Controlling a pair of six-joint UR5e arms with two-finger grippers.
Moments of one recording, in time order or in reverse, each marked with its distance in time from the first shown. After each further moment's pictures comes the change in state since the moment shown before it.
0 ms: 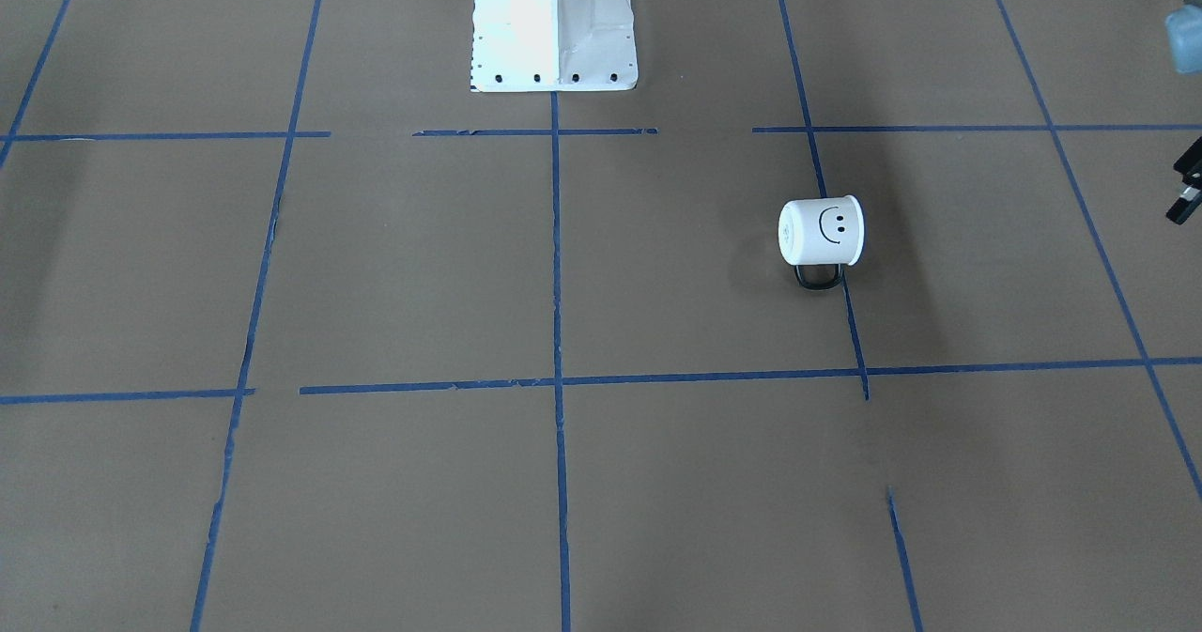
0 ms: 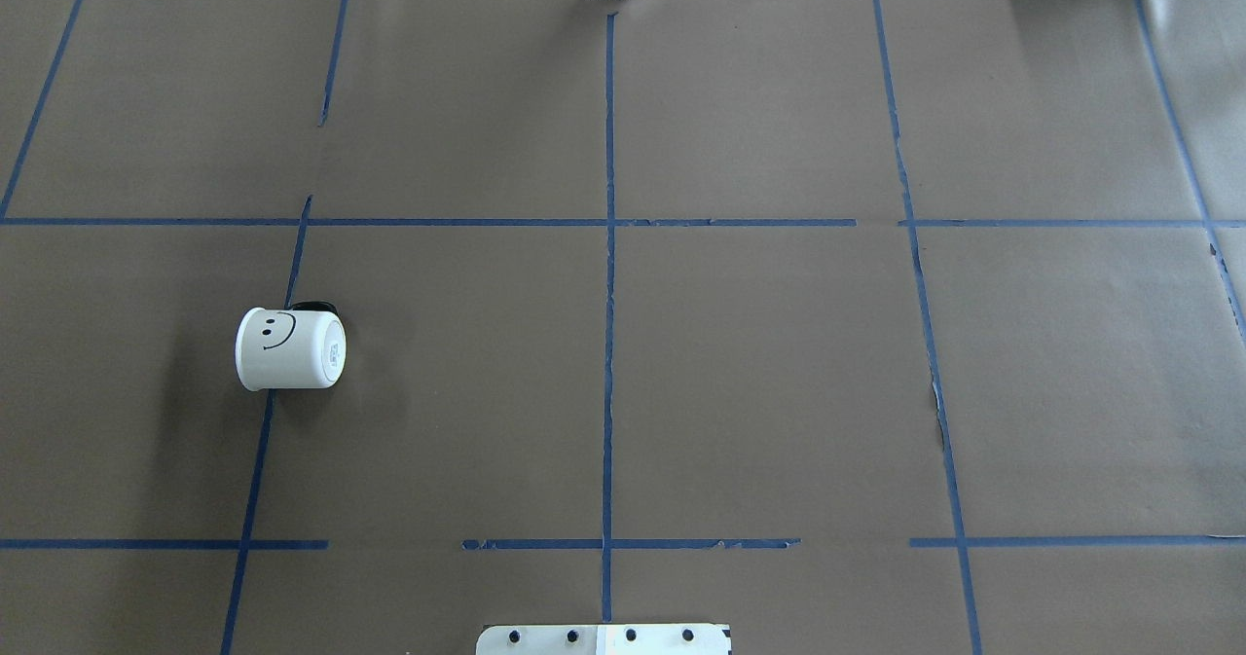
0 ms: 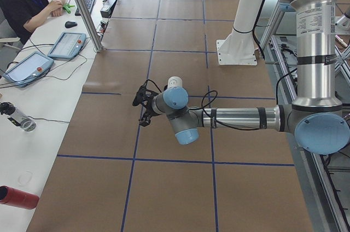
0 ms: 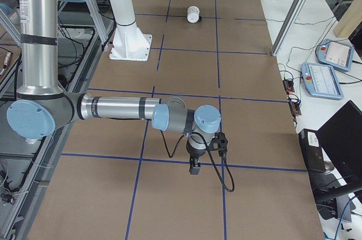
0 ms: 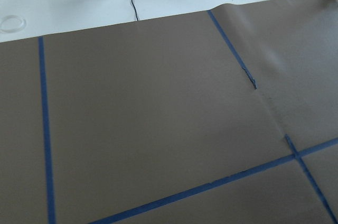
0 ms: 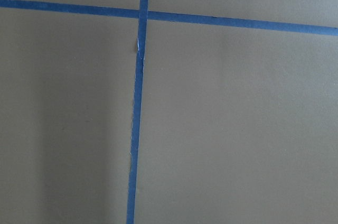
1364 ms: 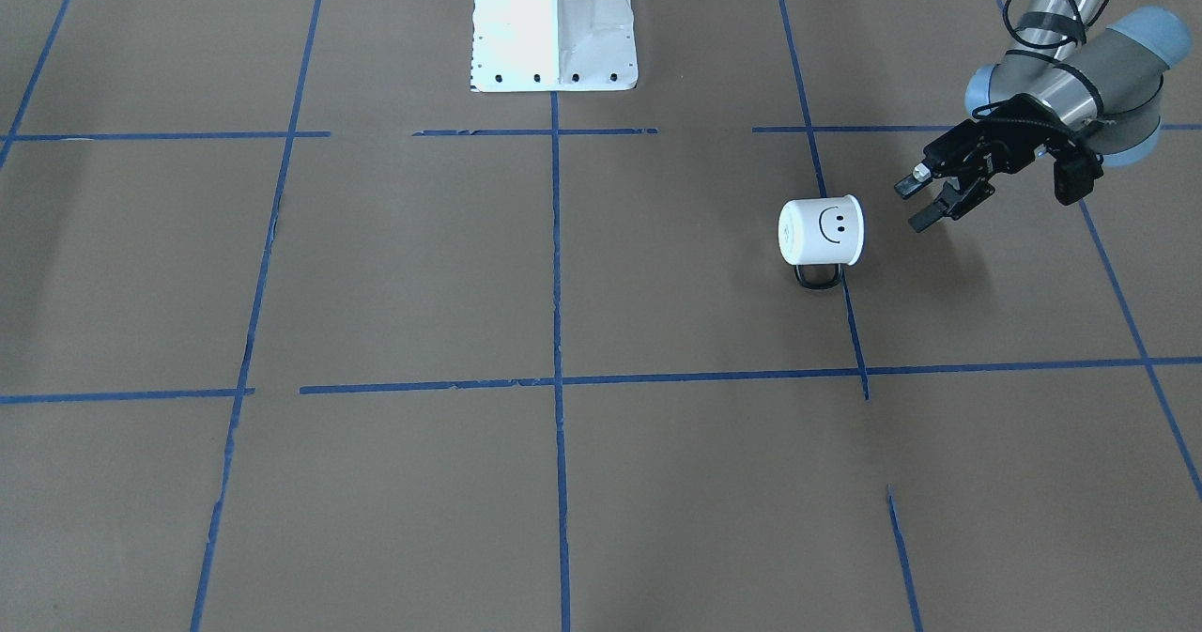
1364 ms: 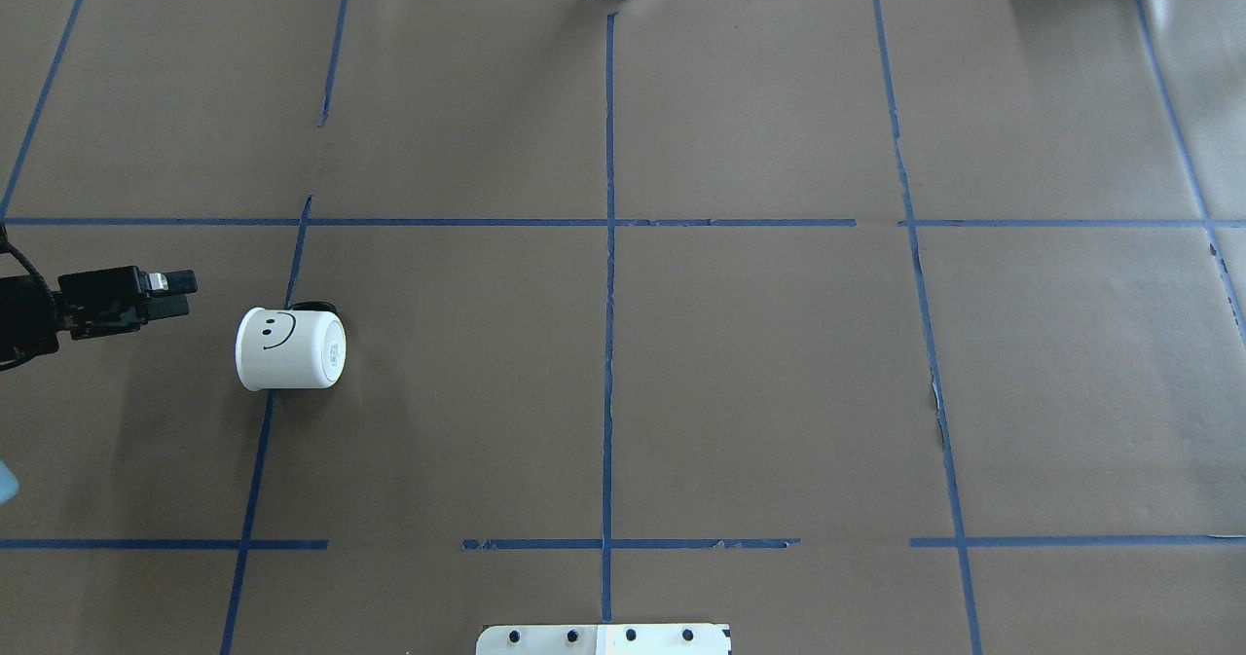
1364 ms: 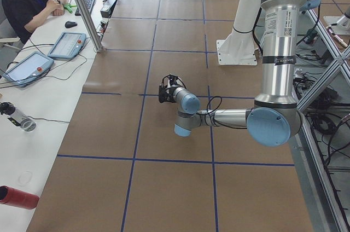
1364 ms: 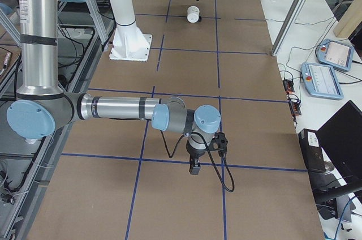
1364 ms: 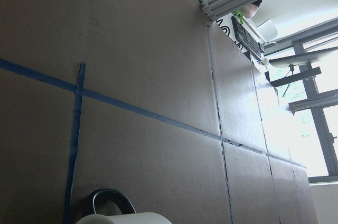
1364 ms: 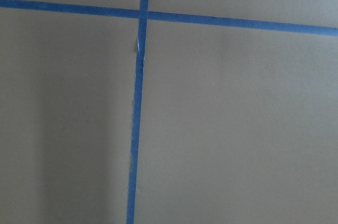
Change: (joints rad) left arm 0.468 -0.111 0.206 -0.697 0.280 -0.855; right arm 0.000 0.000 0.001 0.000 -0.001 0.000
